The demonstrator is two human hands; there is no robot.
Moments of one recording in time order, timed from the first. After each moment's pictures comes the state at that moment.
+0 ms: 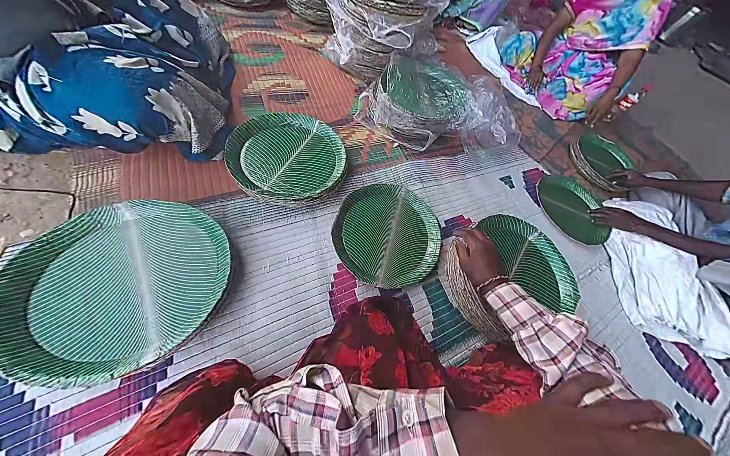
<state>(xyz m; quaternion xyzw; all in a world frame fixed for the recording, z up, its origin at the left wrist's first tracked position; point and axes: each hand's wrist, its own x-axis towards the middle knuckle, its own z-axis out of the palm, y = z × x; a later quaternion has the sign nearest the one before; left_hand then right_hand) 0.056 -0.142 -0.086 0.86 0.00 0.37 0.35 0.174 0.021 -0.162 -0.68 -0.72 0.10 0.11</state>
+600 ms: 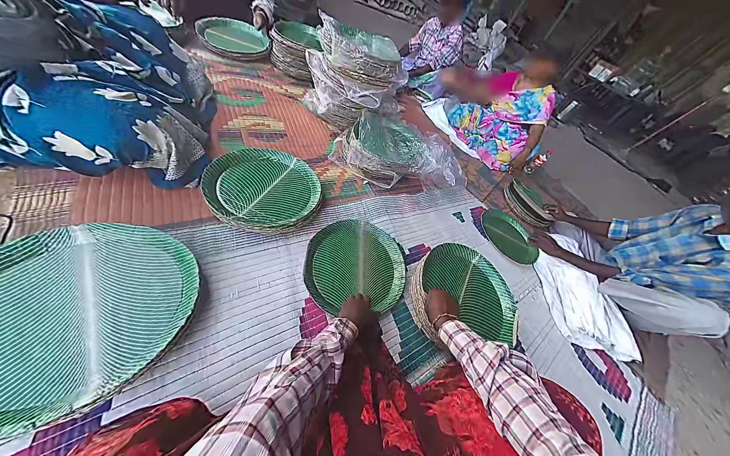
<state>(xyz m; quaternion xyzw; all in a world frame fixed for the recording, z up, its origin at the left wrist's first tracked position) -0.012 0.009 -0.290 0.75 0.56 -0.09 0.34 0.168 -0.018 -0.188 -0.82 -0.53 0.16 -0.17</state>
